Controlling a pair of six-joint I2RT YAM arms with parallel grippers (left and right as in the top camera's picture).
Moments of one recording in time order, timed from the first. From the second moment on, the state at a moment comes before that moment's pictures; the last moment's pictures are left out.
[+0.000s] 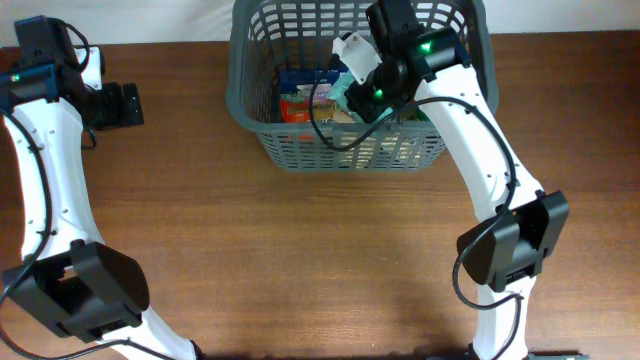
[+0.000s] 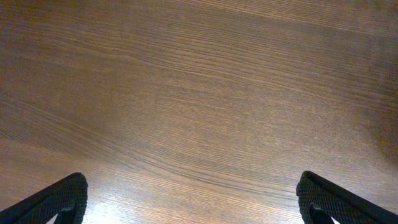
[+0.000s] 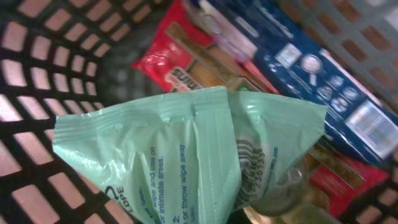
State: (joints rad) left arm 0.30 1.90 1.95 -1.16 -0.05 0.11; right arm 0.36 2.14 2.22 -1.22 -0.24 -0.39
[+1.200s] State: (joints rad) left arm 0.30 1.90 1.95 -1.16 -0.05 0.11; right arm 0.41 2.27 2.24 -1.15 -0.39 -0.35
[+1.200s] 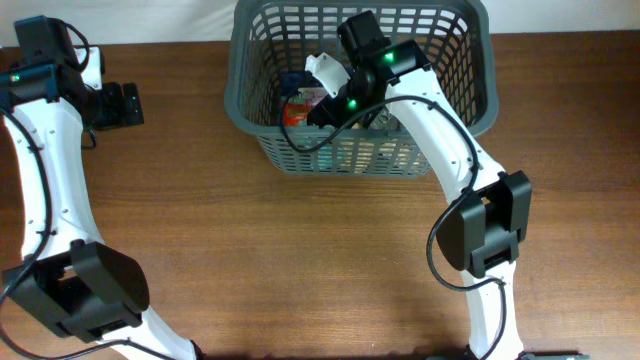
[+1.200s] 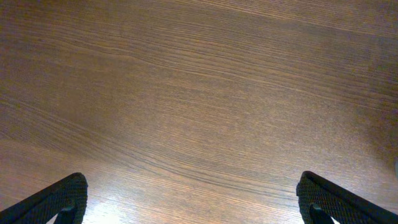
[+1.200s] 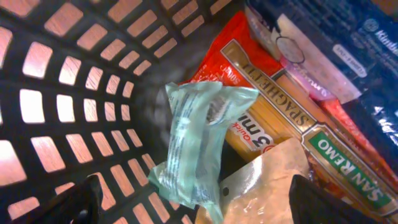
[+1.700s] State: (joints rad) left arm 0.30 1.90 1.95 -1.16 -0.05 0.11; right arm 0.14 2.10 2.80 -1.37 -0.39 -0.13
